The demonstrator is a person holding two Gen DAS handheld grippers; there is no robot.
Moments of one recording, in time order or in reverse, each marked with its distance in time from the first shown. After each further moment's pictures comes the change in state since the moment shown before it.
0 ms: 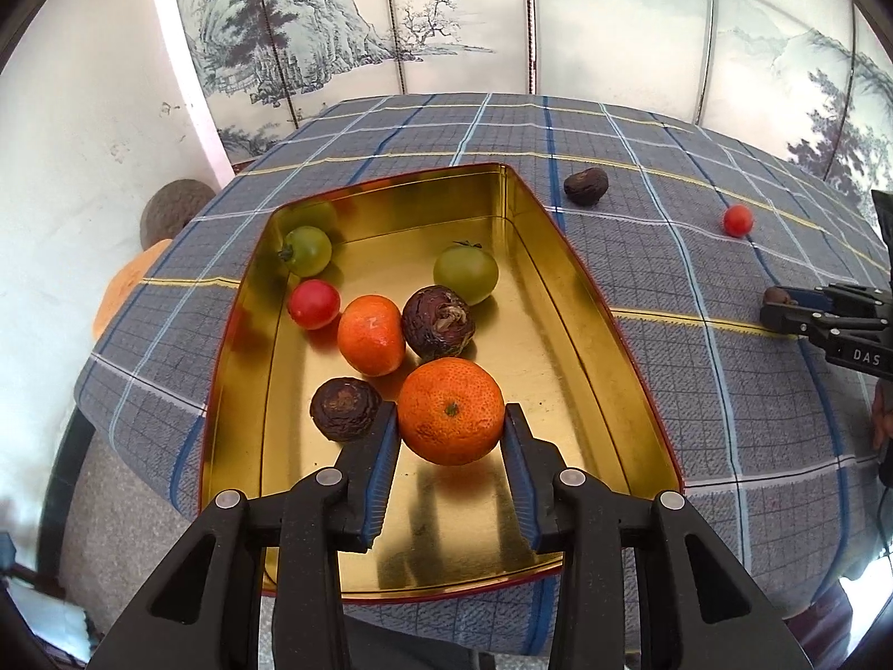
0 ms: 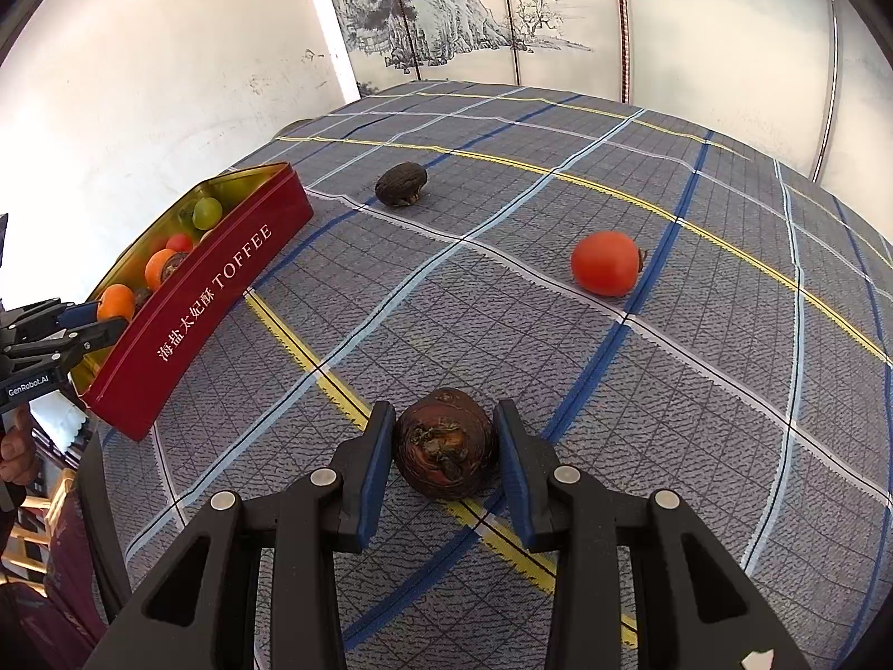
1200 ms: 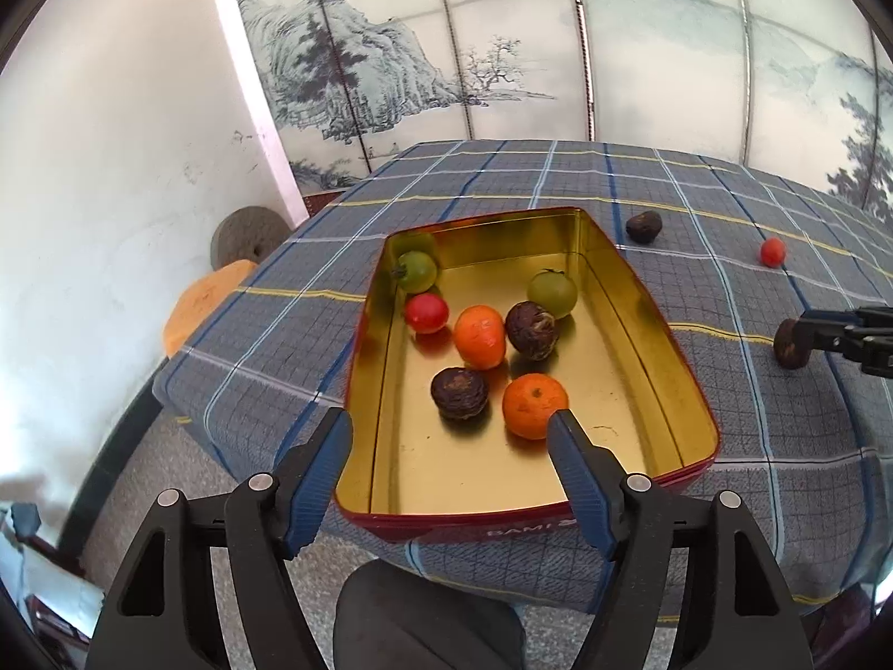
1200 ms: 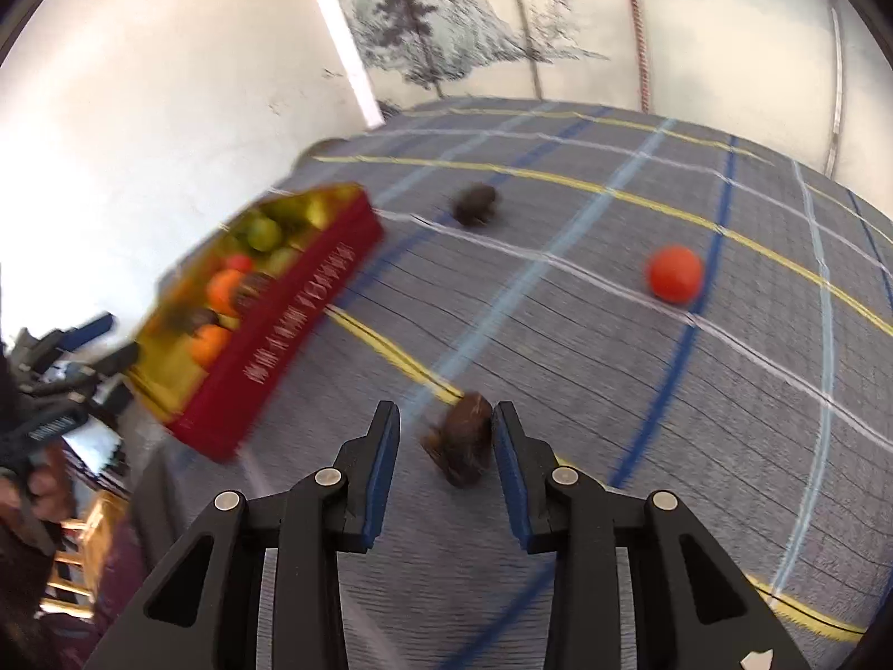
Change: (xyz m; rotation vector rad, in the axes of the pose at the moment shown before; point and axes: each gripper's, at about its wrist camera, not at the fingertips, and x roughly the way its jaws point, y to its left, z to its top) left arm -0.049 0.026 -0.029 -0.054 -0.124 0.161; right arm -0.032 0.020 -0.001 0.035 -0.047 0.098
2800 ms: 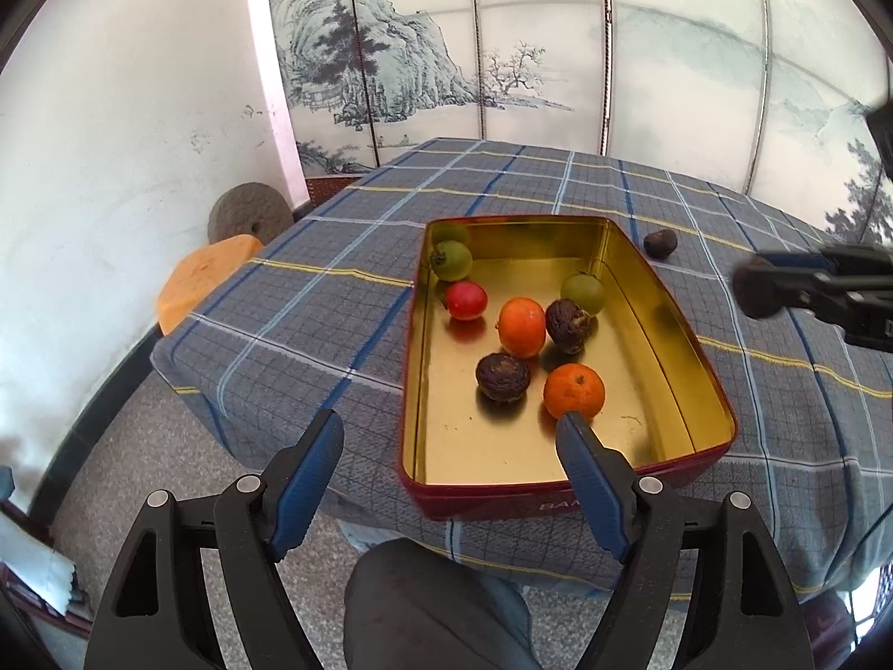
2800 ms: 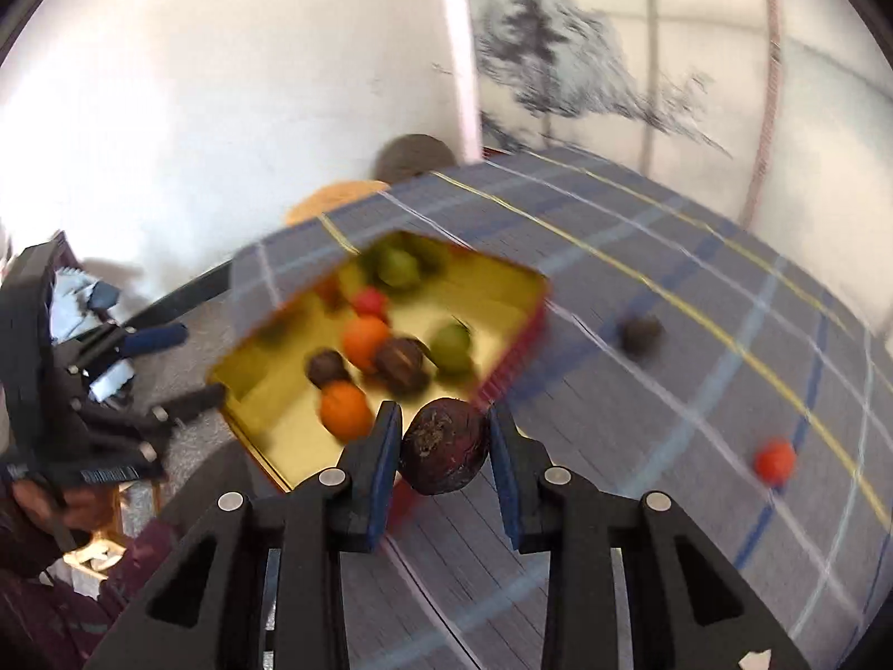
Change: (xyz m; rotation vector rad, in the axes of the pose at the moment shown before) left arm -0.010 0.040 -0.009 -0.091 0.004 -0.052; right arm 0.013 0.136 0.059 -0.306 0.000 0.040
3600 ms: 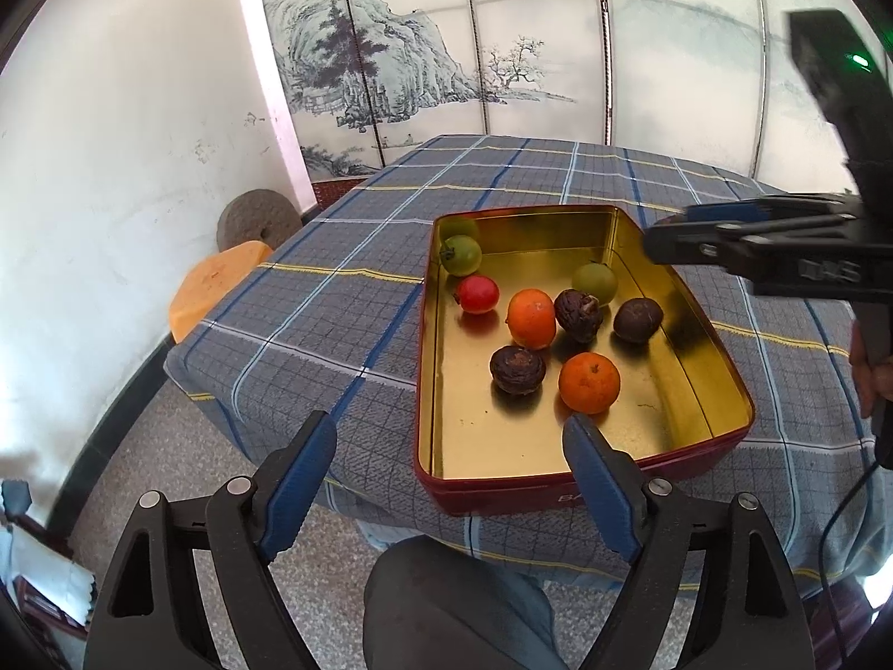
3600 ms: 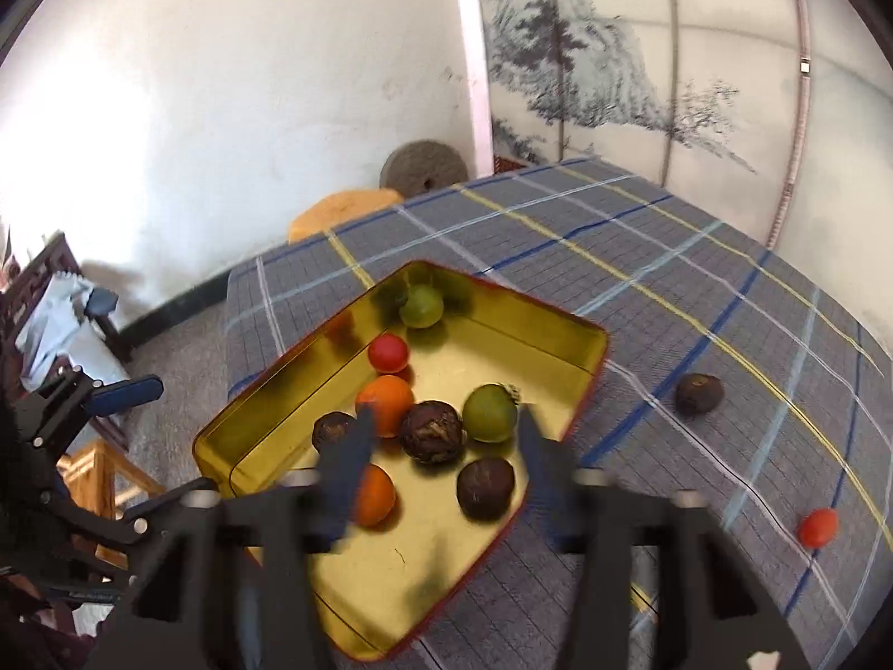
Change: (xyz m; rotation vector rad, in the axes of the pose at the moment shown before) left arm 0.002 -0.002 -0.003 0.044 0.008 0.038; right arm 0.040 0.011 0.024 0.020 -0.032 -0.006
